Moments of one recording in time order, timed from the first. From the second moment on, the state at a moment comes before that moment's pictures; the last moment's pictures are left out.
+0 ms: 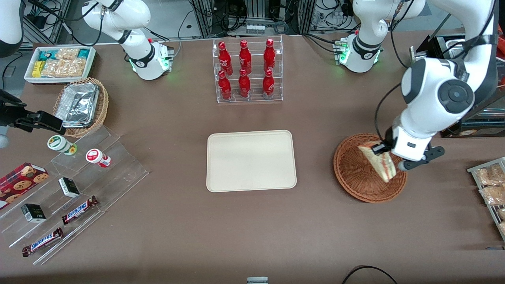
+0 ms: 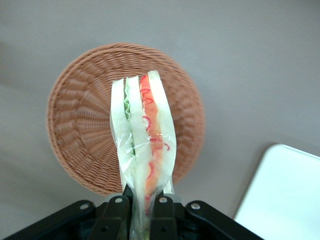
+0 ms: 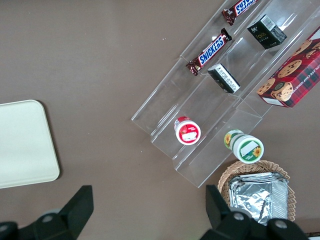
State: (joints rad) arm -0.15 0.12 -0.08 -1.88 0.00 2.00 -0.58
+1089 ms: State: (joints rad) arm -0.63 0.58 -0.10 -1.46 -0.03 2.06 -0.77
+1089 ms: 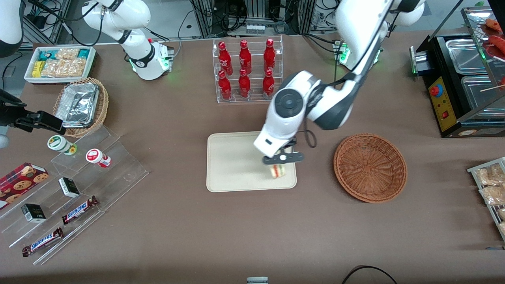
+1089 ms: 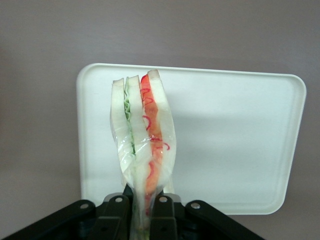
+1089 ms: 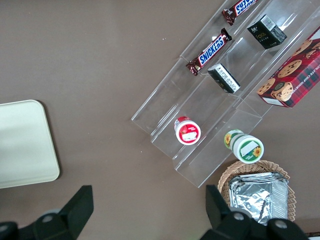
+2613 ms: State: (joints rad) arm -0.73 0.78 -0.10 -1.38 0.03 2.22 -0.72
